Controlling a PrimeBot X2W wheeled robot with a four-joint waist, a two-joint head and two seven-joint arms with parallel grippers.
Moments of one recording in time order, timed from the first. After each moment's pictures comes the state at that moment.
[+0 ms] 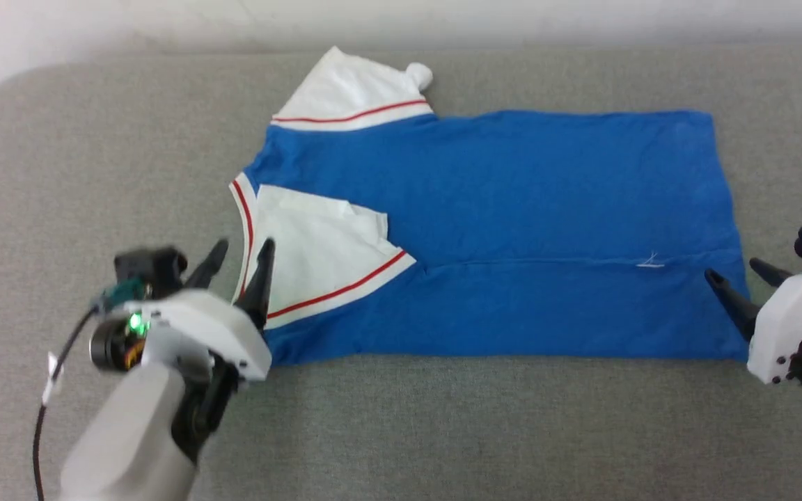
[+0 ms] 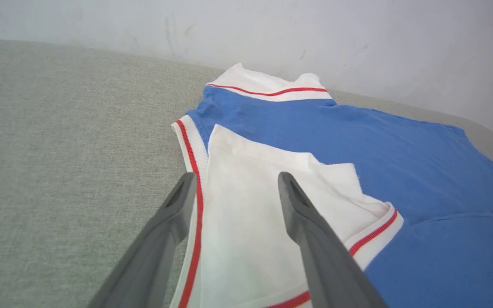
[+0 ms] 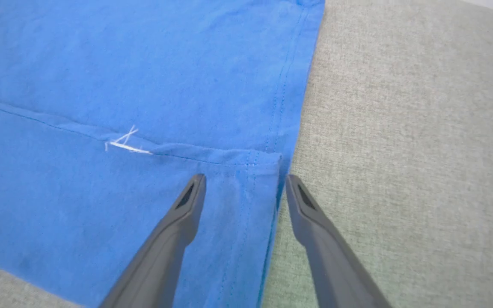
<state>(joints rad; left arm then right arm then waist) -0.44 0.36 -0.44 0.39 -0.71 0.06 -0.05 -0.46 -0.60 0.41 0.50 0.67 0.13 0.20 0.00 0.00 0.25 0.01</state>
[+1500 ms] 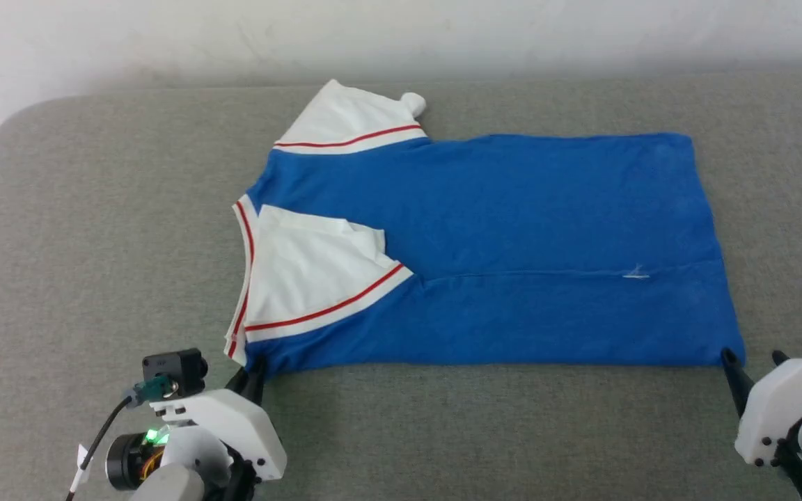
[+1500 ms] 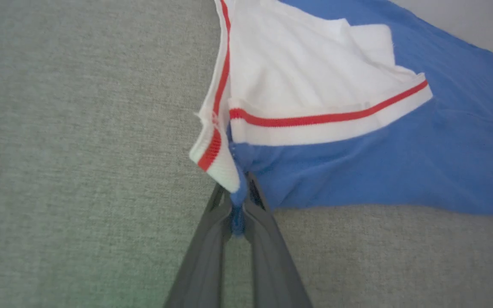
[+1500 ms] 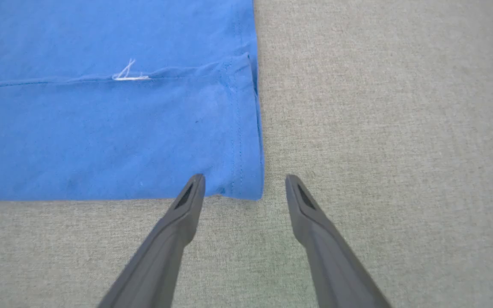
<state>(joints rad) -0.17 0.38 -0.46 0.23 -0.75 0.26 0.06 -0.04 -0.13 -0.23 0.02 0.17 0.13 0.54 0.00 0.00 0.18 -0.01</state>
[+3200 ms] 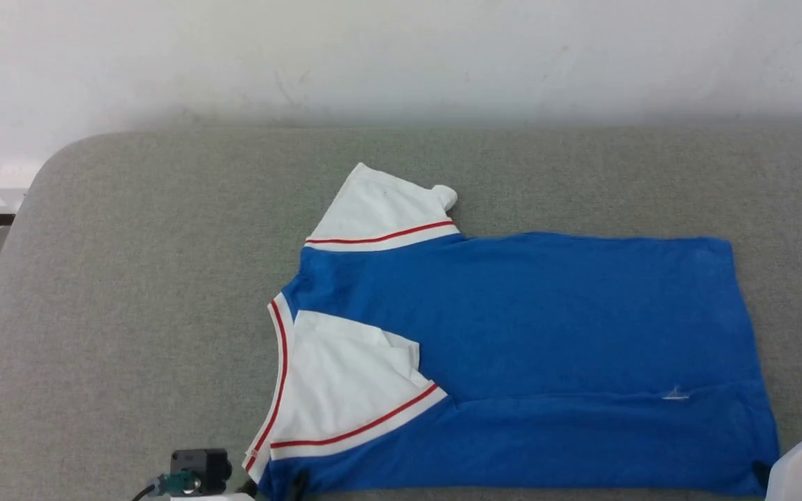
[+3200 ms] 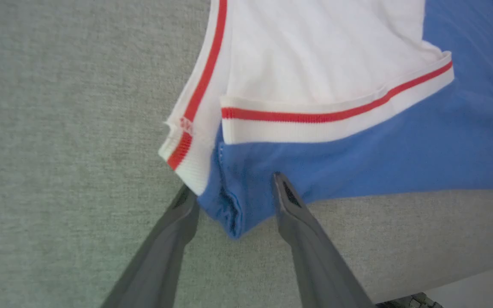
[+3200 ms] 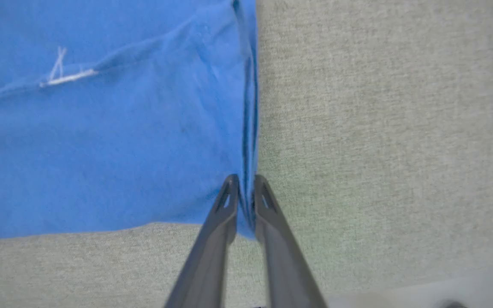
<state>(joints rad) 0.06 0.44 -0.55 0.12 -0.79 0.24 0.13 0.10 -0.13 -0.32 0.08 0.21 0.13 0.74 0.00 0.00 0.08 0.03</state>
